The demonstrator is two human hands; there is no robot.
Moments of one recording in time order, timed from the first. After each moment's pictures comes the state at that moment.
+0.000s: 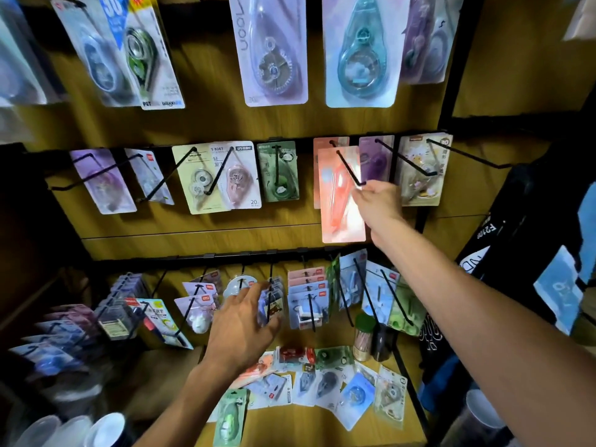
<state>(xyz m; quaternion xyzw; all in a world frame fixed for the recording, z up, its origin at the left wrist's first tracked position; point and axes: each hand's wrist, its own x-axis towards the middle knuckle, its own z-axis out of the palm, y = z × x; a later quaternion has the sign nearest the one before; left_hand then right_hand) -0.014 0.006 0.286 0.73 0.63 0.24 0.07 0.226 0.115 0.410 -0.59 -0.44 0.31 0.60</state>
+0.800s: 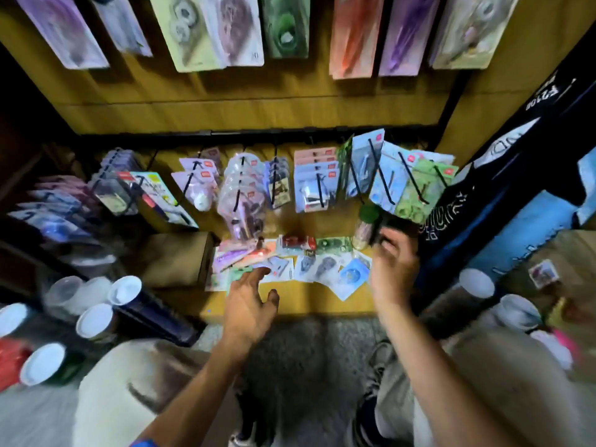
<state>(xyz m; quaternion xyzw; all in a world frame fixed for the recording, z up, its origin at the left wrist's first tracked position) -0.029 -0.089 0.130 0.65 0.68 0.26 0.24 0.200 -0.050 0.159 -0.63 -0.33 0.26 0.65</state>
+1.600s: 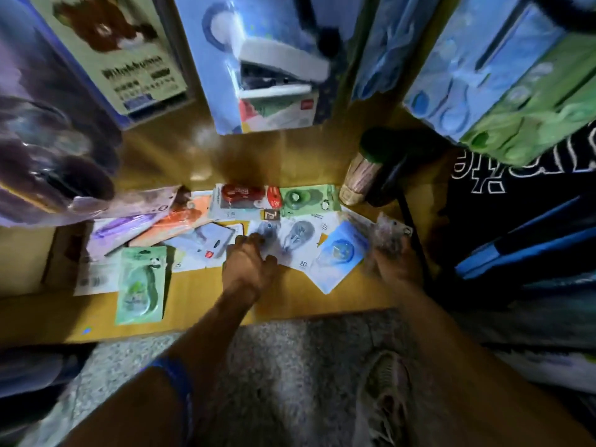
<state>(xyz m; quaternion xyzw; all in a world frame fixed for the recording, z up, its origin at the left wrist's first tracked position) 0.053 0.119 -0.164 0.62 0.70 0.14 0.34 0.331 0.098 -0.208 -0.86 -0.30 0.32 0.27</state>
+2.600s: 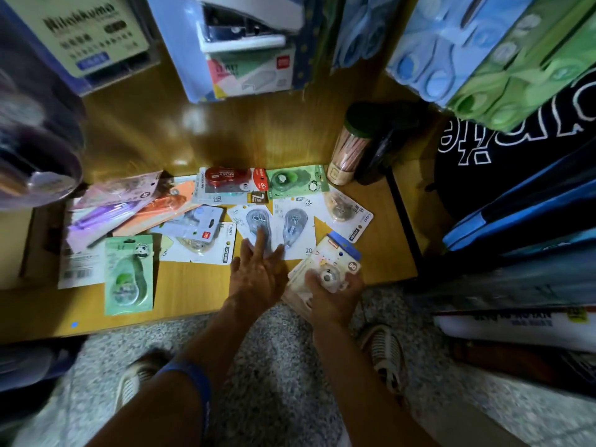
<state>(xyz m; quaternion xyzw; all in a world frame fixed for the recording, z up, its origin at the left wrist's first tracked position) 0.066 0.079 -0.217 0.79 0.57 -0.01 0.23 0.190 0.019 -0.213 -0.80 -0.06 0.35 0.48</state>
